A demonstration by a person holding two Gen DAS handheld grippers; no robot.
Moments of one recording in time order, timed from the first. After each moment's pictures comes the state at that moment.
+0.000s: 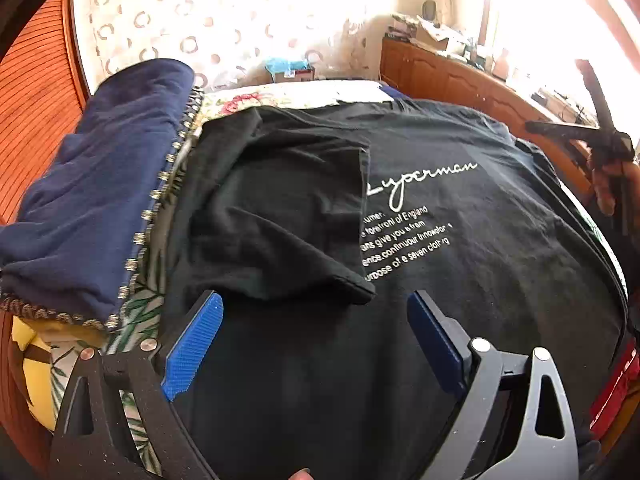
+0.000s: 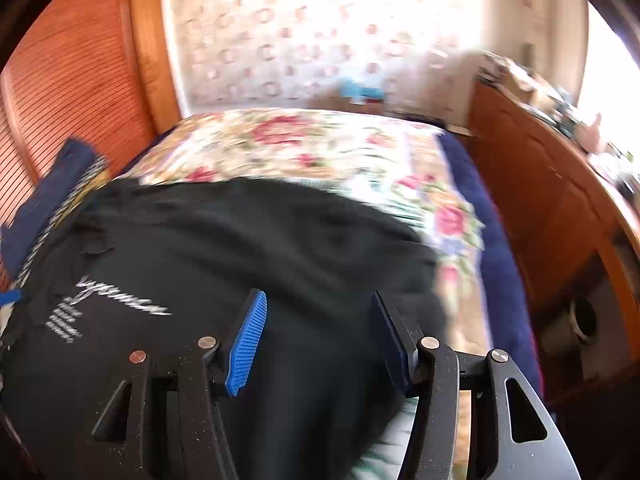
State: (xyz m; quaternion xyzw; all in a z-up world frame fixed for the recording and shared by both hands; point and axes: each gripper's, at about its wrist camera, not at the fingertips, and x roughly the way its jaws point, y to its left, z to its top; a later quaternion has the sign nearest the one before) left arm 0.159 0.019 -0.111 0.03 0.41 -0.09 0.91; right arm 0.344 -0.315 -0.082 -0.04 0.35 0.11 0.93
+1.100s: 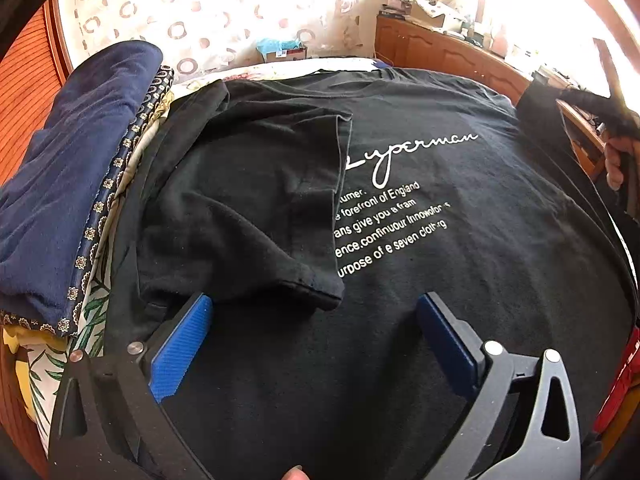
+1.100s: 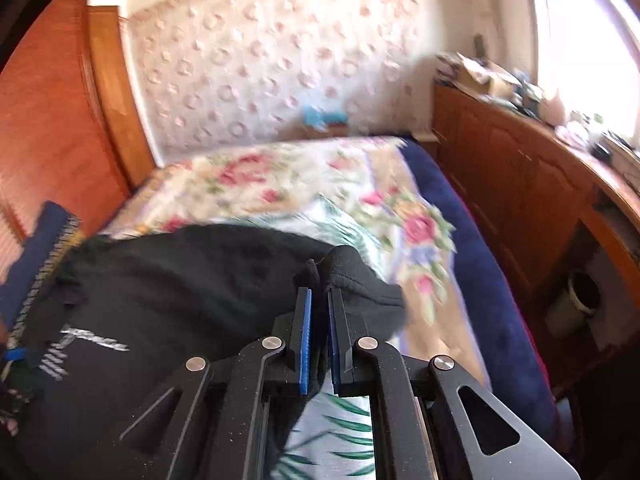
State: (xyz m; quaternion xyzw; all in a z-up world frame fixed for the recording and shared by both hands) left arm 0.174 -0.004 -0.131 0.05 0.44 -0.09 0.89; right arm 0.339 -0.363 -0.054 0.02 0.29 0.10 0.95
